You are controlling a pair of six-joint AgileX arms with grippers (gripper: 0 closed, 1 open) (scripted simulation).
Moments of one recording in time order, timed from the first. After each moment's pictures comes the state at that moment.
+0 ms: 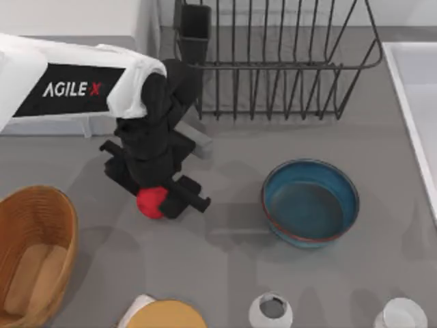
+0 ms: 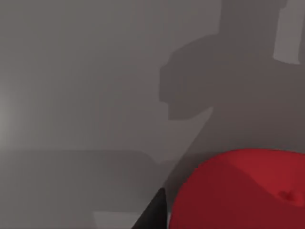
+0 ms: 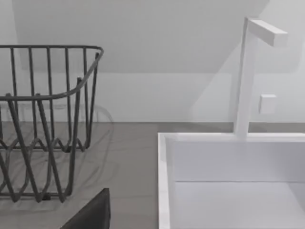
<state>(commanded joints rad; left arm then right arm) -0.51 2.10 1.40 -0.85 0.00 0.15 0.00 0.00 0.00 0.00 0.00 0.00</state>
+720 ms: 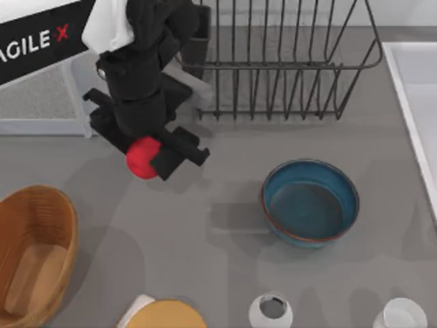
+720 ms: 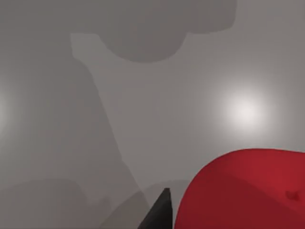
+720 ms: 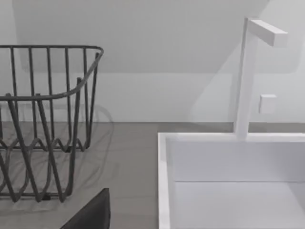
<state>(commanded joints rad) -0.51 1.99 1.64 -1.21 0.00 0.15 0.00 0.00 0.00 0.00 0.00 0.00</state>
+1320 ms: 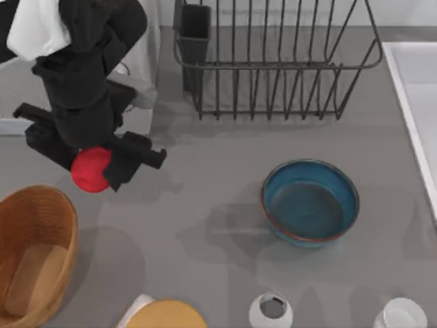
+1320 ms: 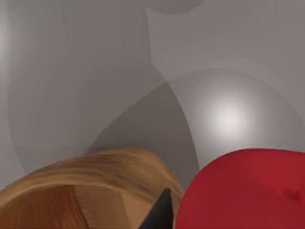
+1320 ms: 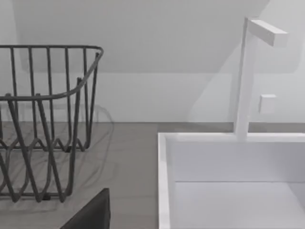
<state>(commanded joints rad) -0.43 1.79 1.47 -1.27 -0.06 -0.02 0.00 0.00 0.00 0.00 0.00 0.00</state>
